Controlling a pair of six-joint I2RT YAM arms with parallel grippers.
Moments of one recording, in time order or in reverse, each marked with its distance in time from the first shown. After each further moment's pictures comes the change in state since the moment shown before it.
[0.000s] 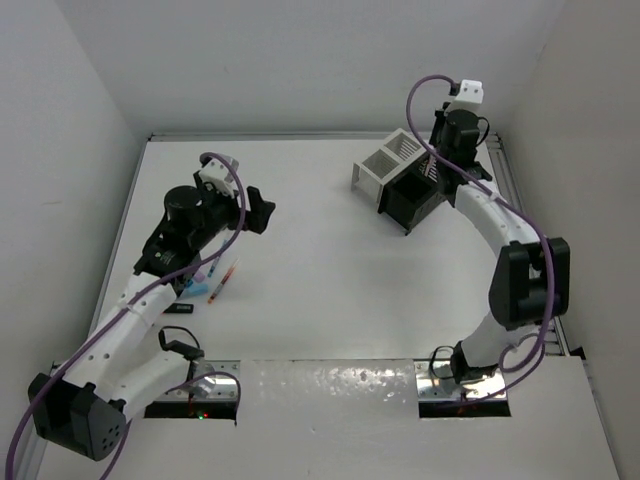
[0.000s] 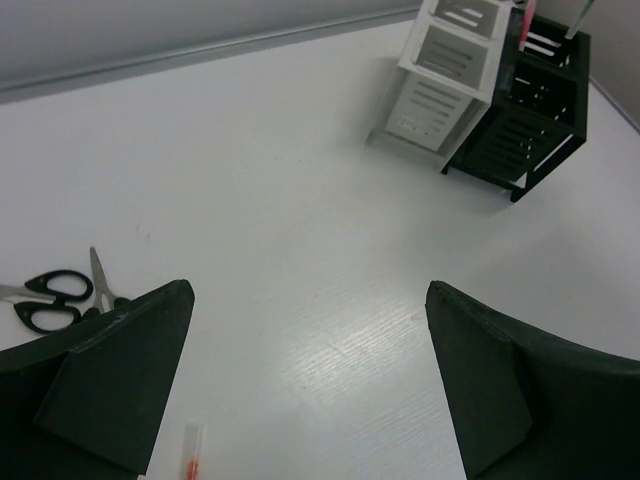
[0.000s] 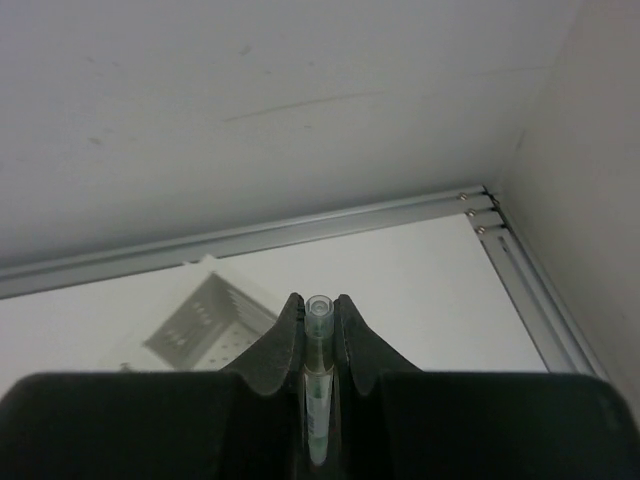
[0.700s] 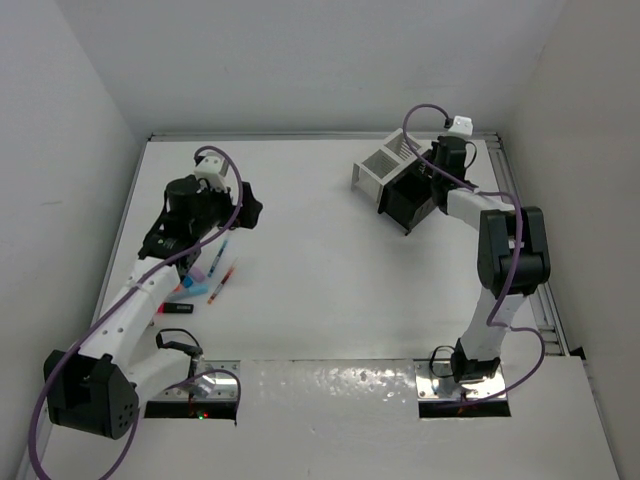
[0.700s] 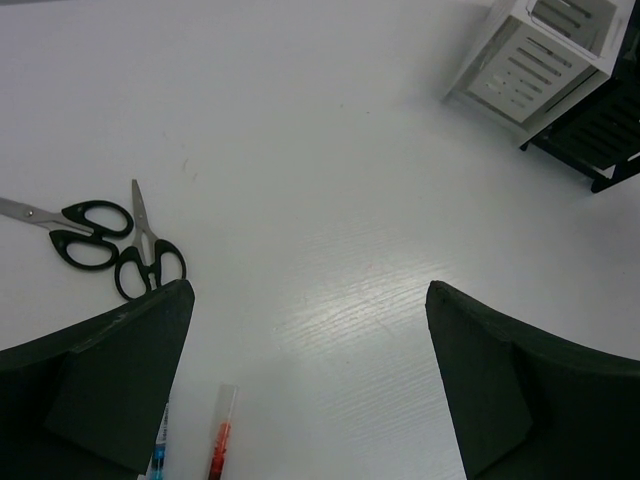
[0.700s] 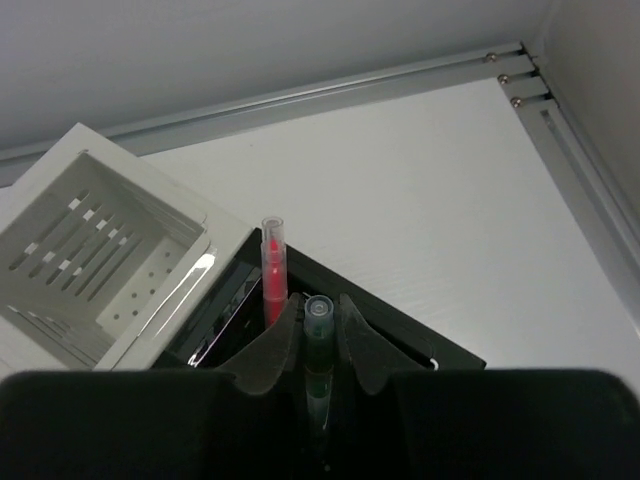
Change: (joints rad) left arm 0.120 0.113 -0.006 -0.041 -0.012 -0.019; right arm -0.085 0.258 -0.095 0.133 -0.039 0.059
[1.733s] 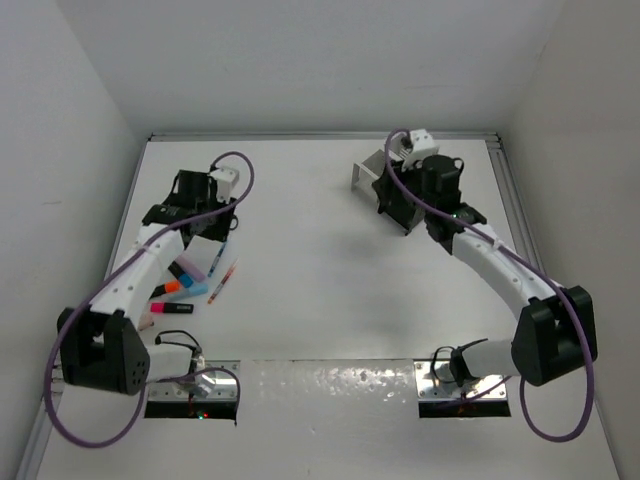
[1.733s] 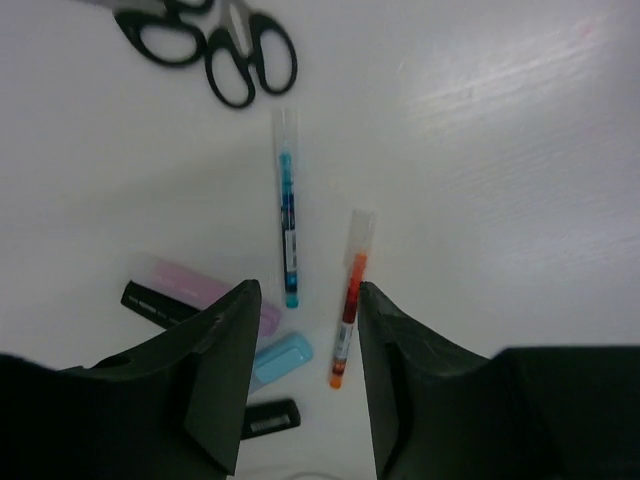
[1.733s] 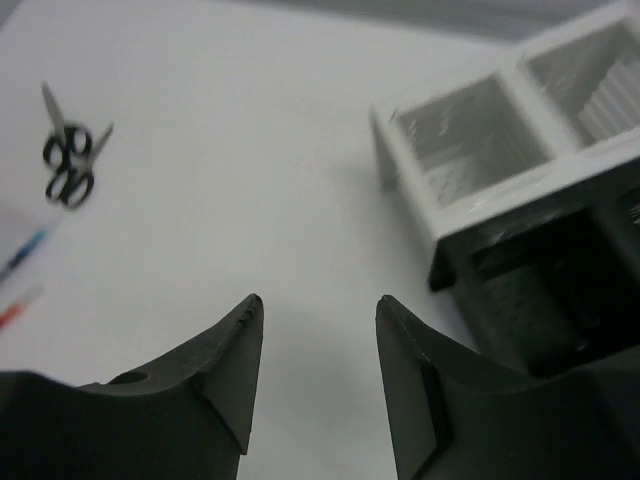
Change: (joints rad) left arm 0.054 0.187 0.184 -0.468 -0.146 0.290; right arm 0.248 -0.542 -0.201 -0.329 -0.415 0.039
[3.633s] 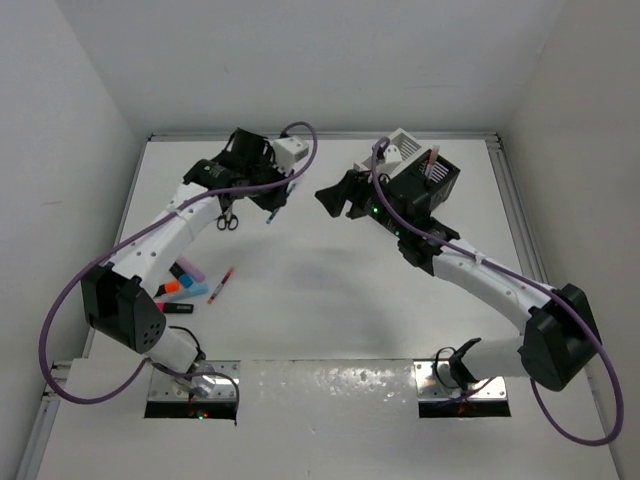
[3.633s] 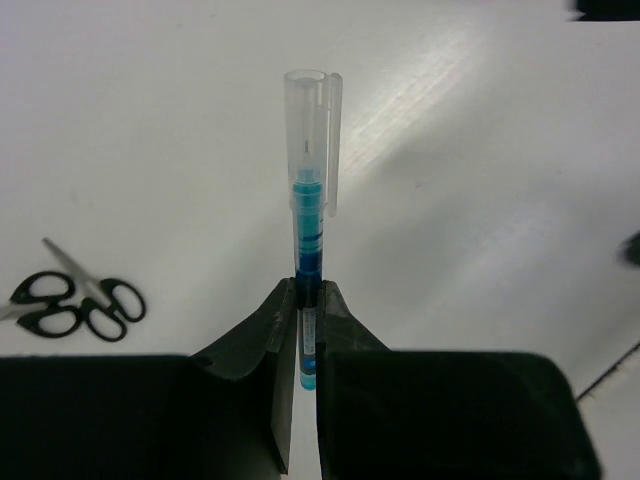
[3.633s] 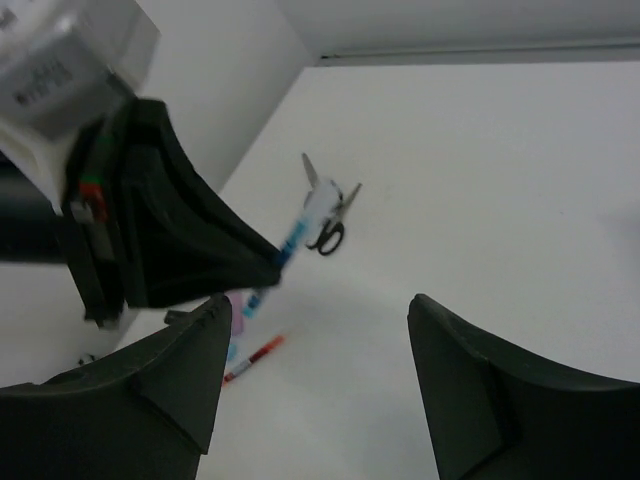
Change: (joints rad) left arm -0.275 0.287 0.475 -0.158 0.174 0.058; right arm 0.314 -0.036 -0.072 0.213 0.023 0.355
